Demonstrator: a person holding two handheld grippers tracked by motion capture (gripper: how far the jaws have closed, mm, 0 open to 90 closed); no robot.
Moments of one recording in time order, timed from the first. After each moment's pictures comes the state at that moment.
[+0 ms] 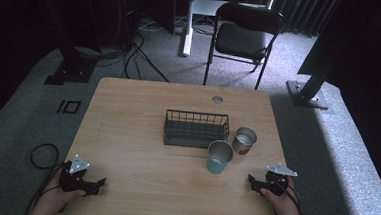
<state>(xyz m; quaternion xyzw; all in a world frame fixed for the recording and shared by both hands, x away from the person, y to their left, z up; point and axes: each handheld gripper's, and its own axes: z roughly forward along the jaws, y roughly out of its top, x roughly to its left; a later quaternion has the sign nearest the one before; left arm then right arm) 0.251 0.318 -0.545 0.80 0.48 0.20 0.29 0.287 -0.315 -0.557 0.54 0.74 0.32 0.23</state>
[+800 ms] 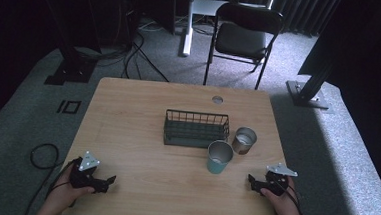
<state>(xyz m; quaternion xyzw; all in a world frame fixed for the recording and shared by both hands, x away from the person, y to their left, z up) 0.262 0.292 -0.537 0.82 0.45 0.20 0.31 0.287 -0.315 -0.557 0.54 0.74 0.32 0.23</state>
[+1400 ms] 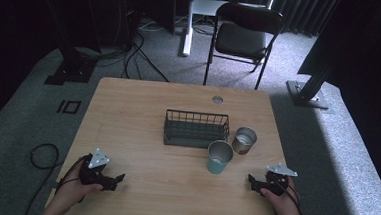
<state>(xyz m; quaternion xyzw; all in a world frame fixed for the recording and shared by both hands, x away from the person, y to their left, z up) 0.272 0.263 -0.531 0.83 0.41 0.18 0.34 0.287 -0.315 -0.557 0.54 0.74 0.32 0.23</state>
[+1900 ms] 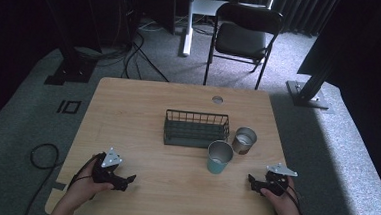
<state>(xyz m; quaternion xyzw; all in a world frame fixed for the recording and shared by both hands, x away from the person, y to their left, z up) 0.281 0.233 -0.531 0.84 0.38 0.17 0.35 0.287 -0.315 -0.557 0.54 0.74 0.32 0.23</state>
